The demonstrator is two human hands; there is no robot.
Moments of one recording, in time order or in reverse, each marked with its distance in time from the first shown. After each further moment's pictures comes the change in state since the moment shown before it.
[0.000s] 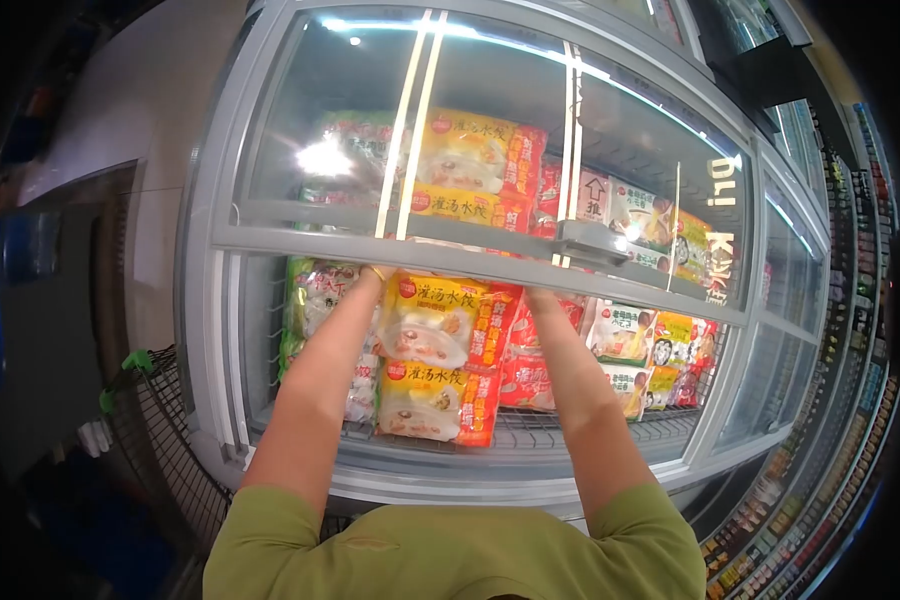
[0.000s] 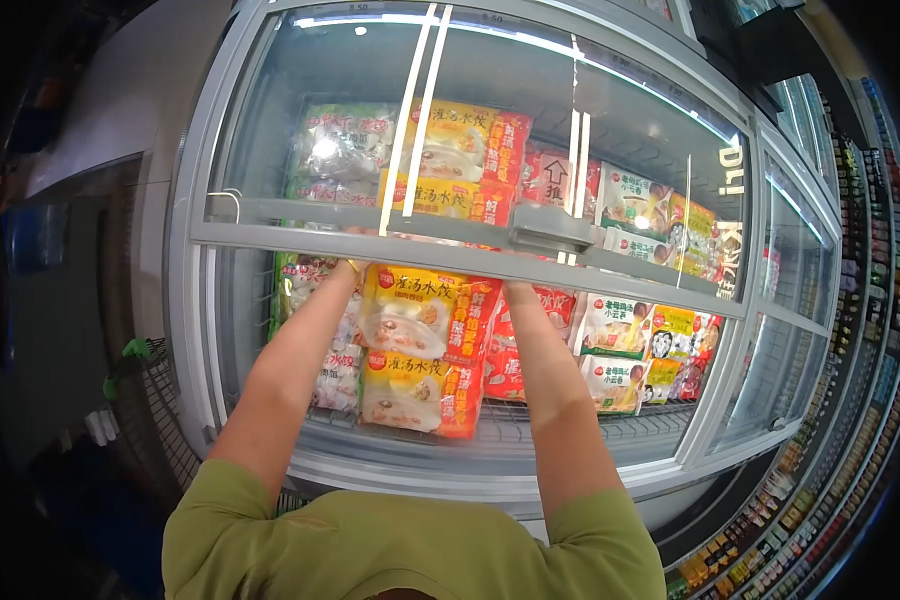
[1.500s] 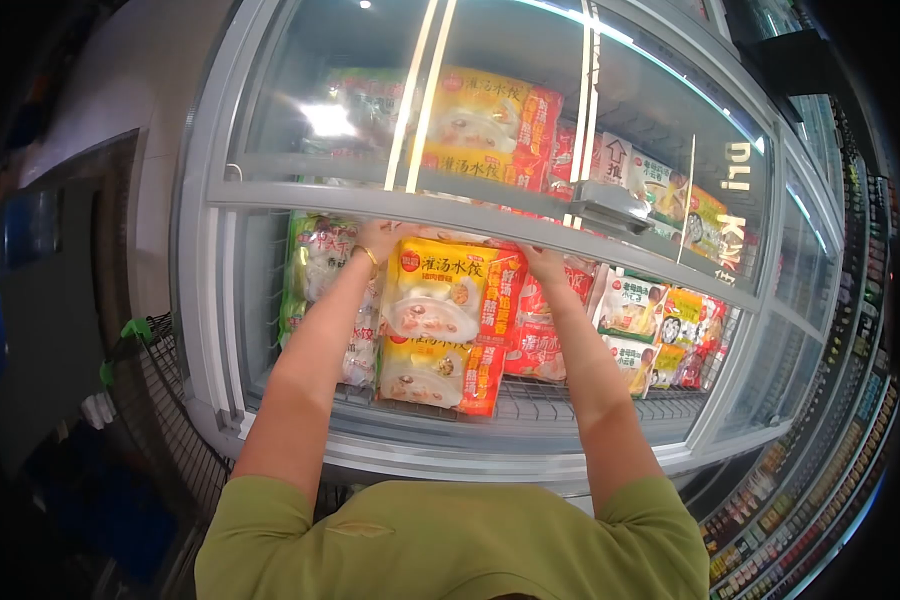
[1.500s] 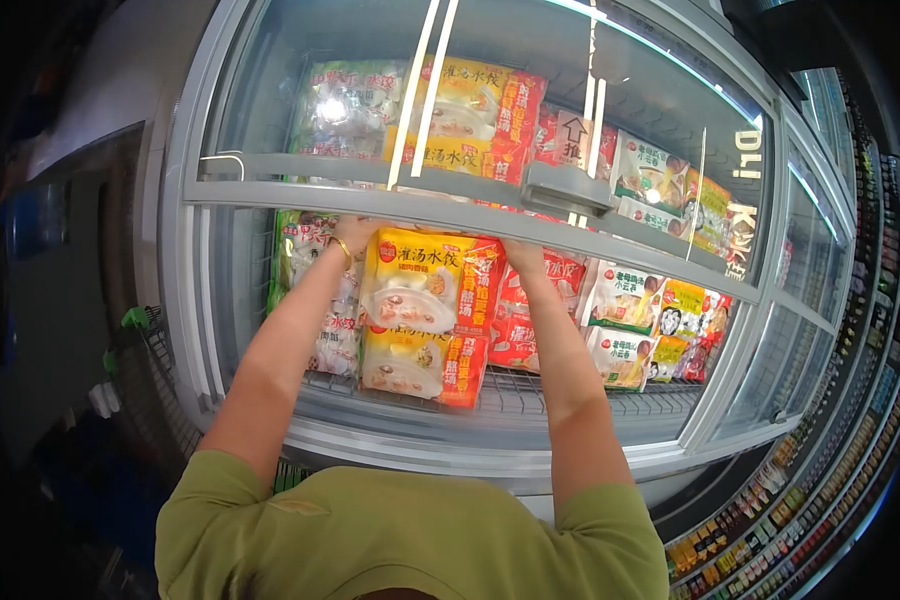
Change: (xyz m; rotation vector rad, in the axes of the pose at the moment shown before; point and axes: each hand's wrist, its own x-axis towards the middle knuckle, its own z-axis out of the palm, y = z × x) left_hand -0.004 -0.051 -0.026 0.418 0.055 0.096; right_hand -0.037 -0.015 -0.010 -0.306 -0.152 -0.294
